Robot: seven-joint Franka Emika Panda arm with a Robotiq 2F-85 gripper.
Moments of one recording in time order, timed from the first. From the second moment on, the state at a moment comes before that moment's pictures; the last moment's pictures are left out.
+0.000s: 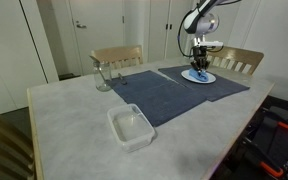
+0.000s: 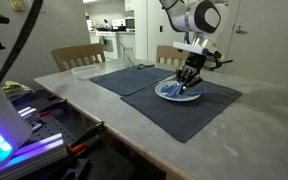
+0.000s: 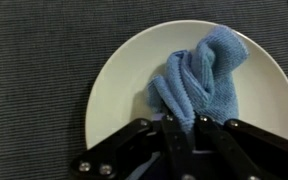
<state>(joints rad) -0.33 0.86 -0.12 -1.47 0.09 1.84 -0.17</state>
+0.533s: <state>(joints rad) -0.40 0.86 -0.04 -1.48 0.21 1.83 -0.35</state>
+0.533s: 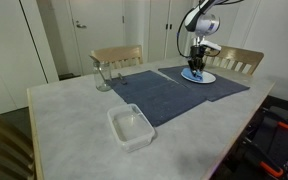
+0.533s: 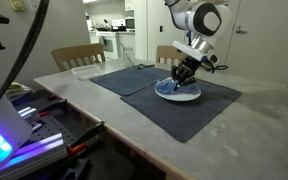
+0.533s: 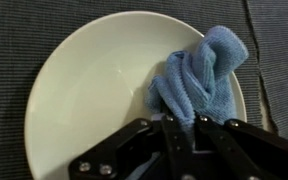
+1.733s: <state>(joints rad) -0.27 0.85 -0.14 -1.48 -0.03 1.94 -0.12</state>
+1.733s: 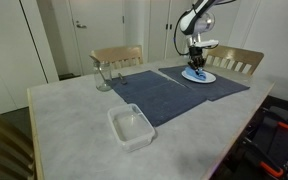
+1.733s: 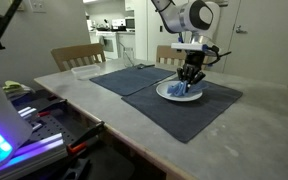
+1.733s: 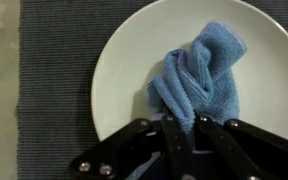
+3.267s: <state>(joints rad) -0.35 0.85 -0.09 -1.49 0.17 1.80 -0.17</state>
